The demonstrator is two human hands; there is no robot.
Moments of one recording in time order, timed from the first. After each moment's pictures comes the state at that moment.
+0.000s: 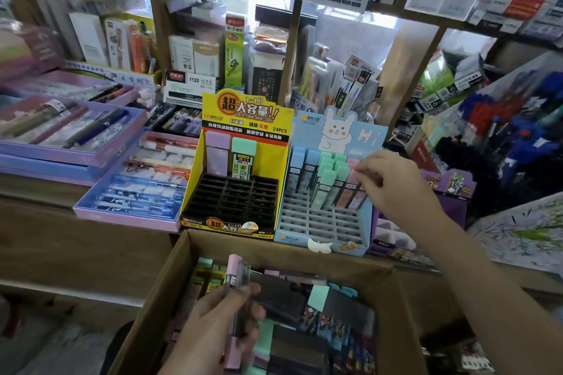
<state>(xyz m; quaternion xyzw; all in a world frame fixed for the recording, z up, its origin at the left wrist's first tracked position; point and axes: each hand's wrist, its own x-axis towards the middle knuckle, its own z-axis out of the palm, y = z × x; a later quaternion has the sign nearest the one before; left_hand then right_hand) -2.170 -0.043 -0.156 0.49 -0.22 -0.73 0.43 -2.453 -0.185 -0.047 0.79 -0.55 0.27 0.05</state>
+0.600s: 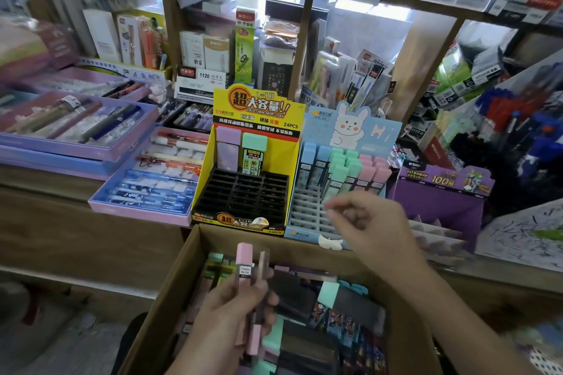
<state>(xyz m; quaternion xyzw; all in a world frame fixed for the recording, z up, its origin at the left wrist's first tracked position) -2.171 -0.038 -0.152 0.44 -0.24 -0.72 0.48 -2.395 -0.120 -0.081 0.73 -0.52 0.40 -0.21</state>
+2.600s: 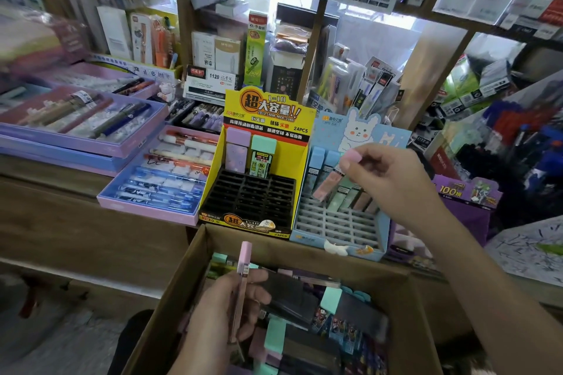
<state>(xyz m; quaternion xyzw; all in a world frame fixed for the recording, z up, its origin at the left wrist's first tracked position) -2.161 -0.060 -0.187 0.50 -0.25 -0.68 0.47 -2.398 -0.172 -0.027 0.74 -0.51 0.39 -0.22</state>
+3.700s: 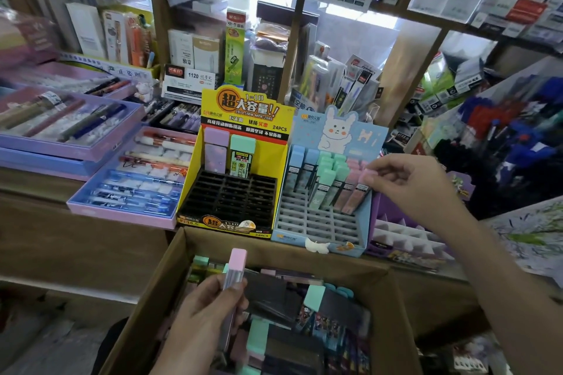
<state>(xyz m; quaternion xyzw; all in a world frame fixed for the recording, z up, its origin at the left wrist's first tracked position) -2.165 -0.044 -0.160 0.56 -0.30 -0.63 0.45 -2.475 -0.180 -0.037 0.73 -0.58 0.34 -0.13</state>
